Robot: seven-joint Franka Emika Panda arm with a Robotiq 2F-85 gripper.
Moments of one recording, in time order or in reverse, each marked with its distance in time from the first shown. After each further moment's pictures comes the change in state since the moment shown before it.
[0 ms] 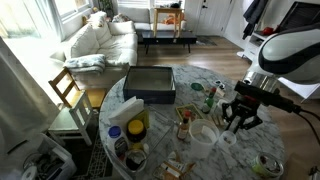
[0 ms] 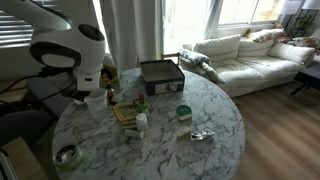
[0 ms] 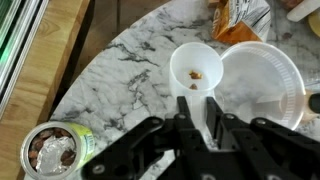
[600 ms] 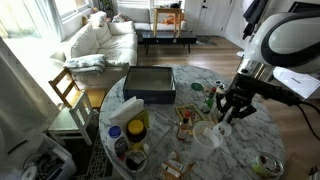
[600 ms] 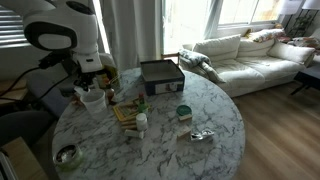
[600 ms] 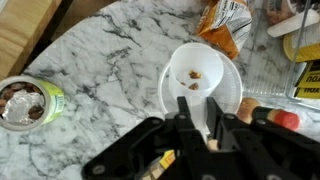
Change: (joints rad) arm 0.024 -0.046 0.063 0.059 -0.104 0.047 -0.082
